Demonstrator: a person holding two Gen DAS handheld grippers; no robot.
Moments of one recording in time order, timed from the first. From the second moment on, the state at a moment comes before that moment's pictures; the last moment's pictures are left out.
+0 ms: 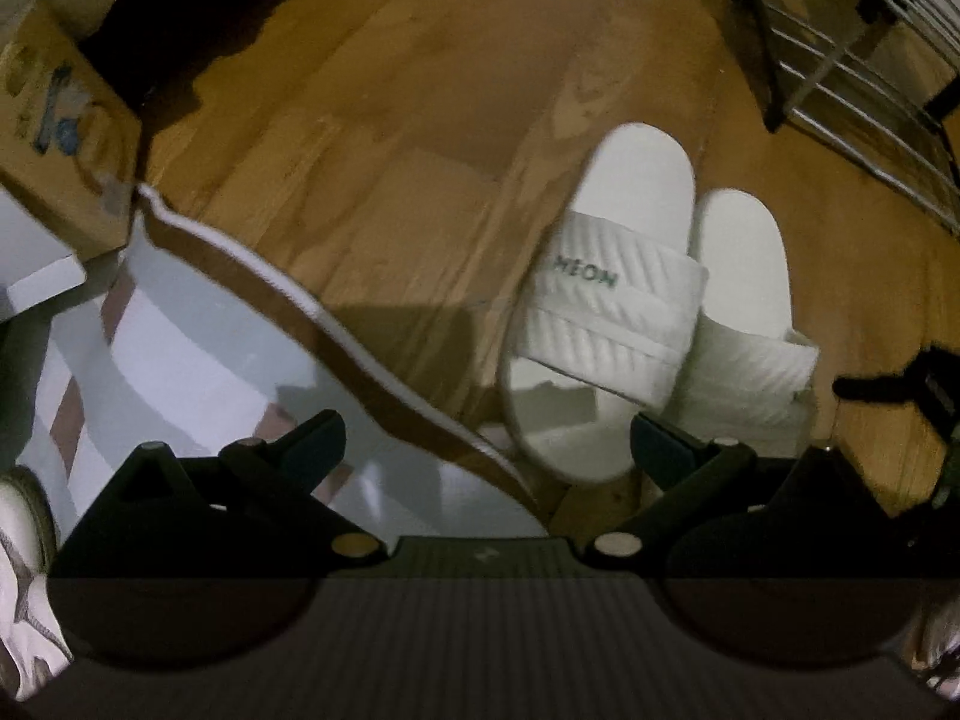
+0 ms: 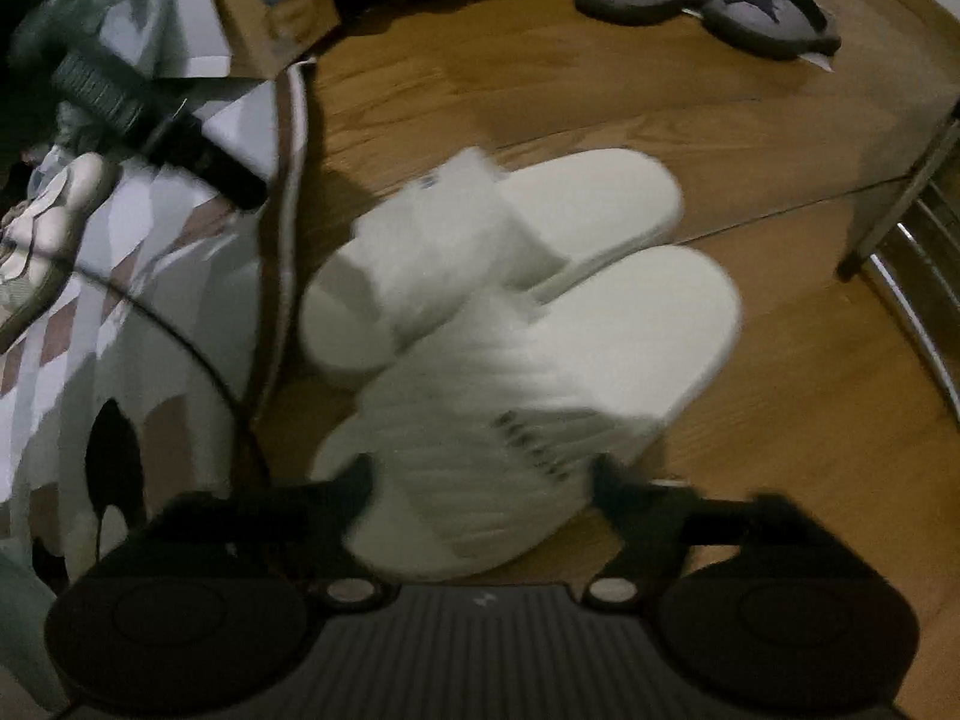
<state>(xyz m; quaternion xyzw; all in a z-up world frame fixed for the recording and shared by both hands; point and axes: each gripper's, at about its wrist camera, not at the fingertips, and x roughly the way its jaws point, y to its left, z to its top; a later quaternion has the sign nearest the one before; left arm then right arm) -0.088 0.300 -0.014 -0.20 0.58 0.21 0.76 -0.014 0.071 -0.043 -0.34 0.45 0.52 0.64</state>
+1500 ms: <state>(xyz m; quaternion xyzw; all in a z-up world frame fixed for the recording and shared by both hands) -0.166 0.390 0.019 -0.35 0.45 0.32 0.76 -0.067 0.185 -0.120 -0.12 0.38 0.21 0.89</state>
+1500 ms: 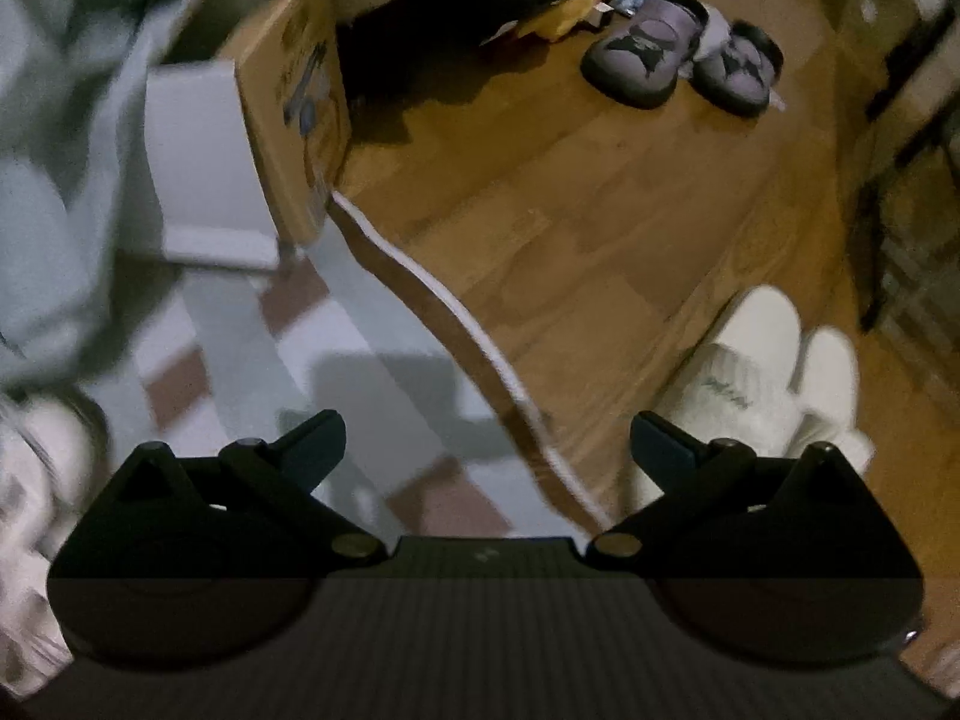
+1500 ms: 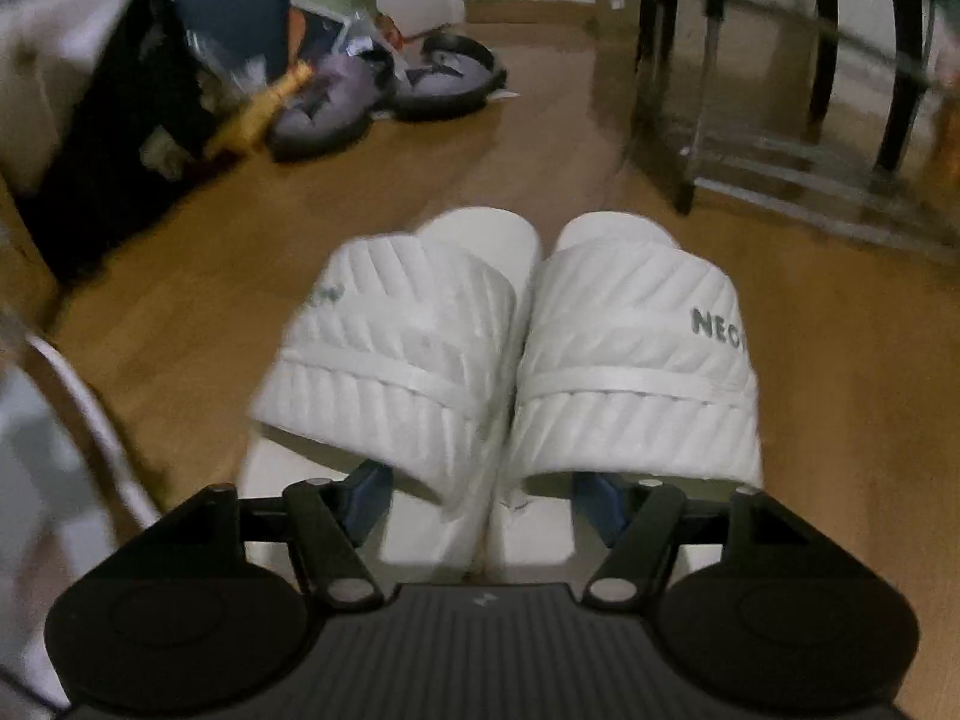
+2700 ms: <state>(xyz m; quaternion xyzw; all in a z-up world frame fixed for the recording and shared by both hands) -0.120 0.359 0.001 -0.34 0.50 0.27 0.75 -0.004 0.123 -0.112 -0.08 0.26 0.31 0.91</state>
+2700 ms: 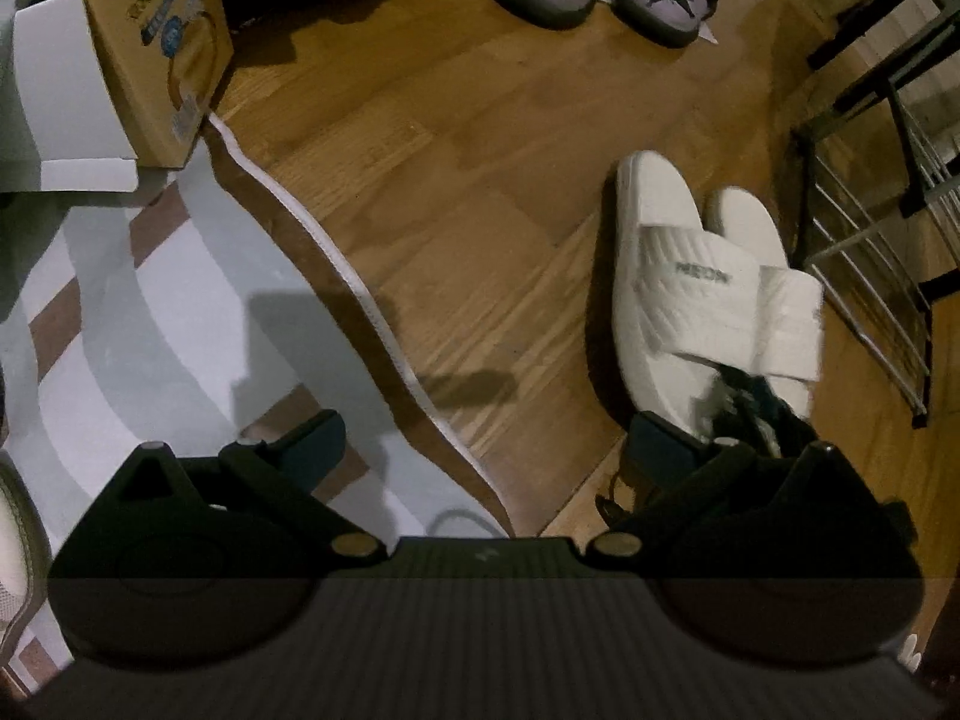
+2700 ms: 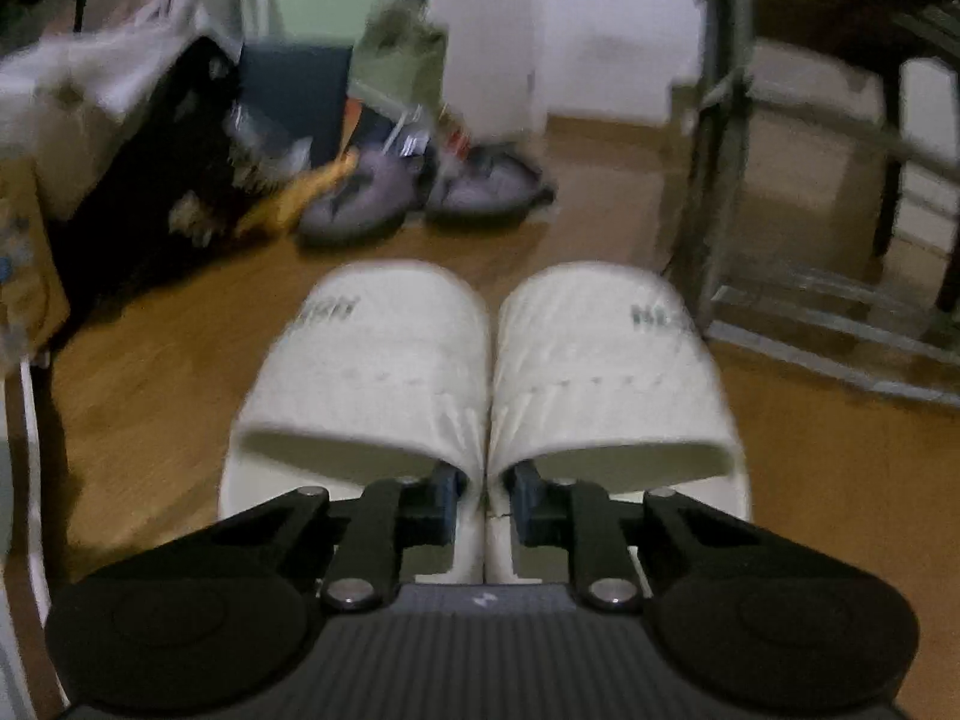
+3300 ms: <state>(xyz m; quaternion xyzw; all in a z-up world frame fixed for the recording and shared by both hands) -0.110 0.335 0.011 -0.33 0.50 0.26 0.76 -0.039 0.009 -0.045 -0.01 0.20 0.20 0.96</state>
